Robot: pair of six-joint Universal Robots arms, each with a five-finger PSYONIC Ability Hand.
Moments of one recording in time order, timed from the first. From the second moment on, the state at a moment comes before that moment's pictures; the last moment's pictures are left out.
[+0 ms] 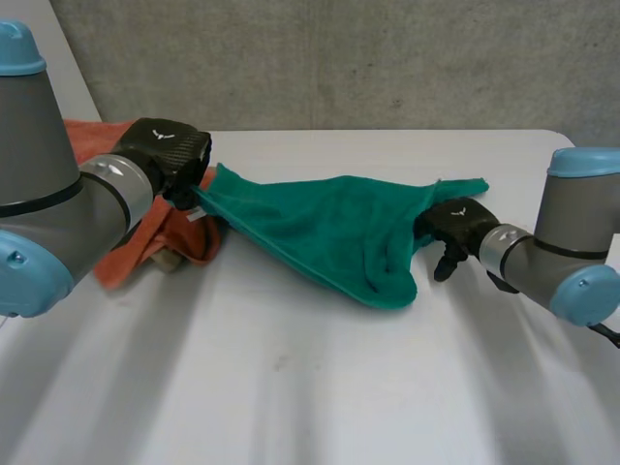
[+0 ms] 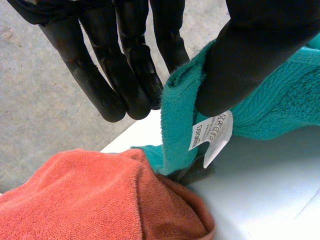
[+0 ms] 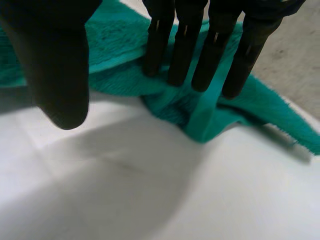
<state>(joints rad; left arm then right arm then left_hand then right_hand) 4.29 -1.94 -1.16 2.86 -1.58 3.49 1.83 -0.78 1.11 0.10 1.26 2.70 1.17 1.20 1.18 1.19 0.98 0.59 0.59 0.59 0.59 0.42</state>
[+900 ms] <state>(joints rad) 4.35 -1.94 -1.18 2.86 -1.56 3.49 1.79 -0.66 1.00 -0.27 1.07 2.38 1.17 1.20 1.19 1.19 0.98 0.56 0.55 0.55 0.55 0.39</state>
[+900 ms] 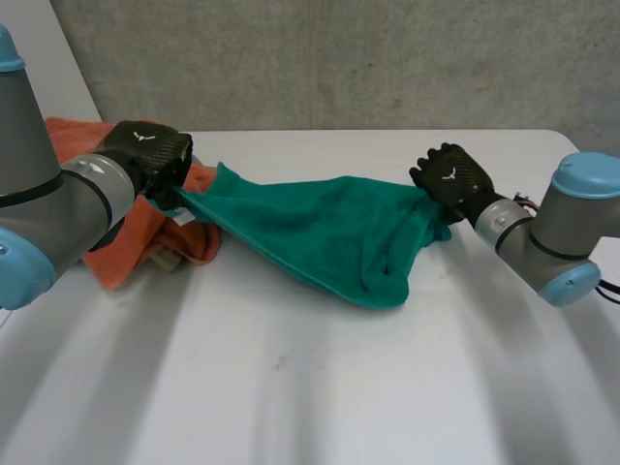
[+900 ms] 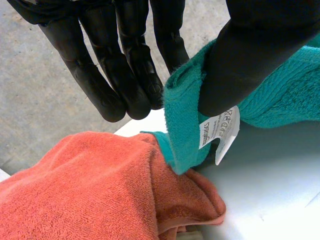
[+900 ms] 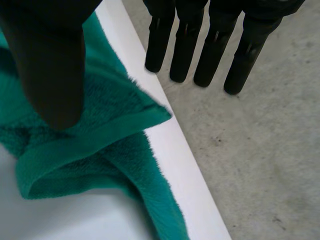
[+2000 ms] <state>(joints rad) 4.37 -2.27 -0.63 2.67 -1.54 3.54 1.58 -0.94 0.80 0.39 1.41 2.38 1.17 1.20 1.19 1.20 0.98 1.13 1.18 1.19 1.20 0.99</state>
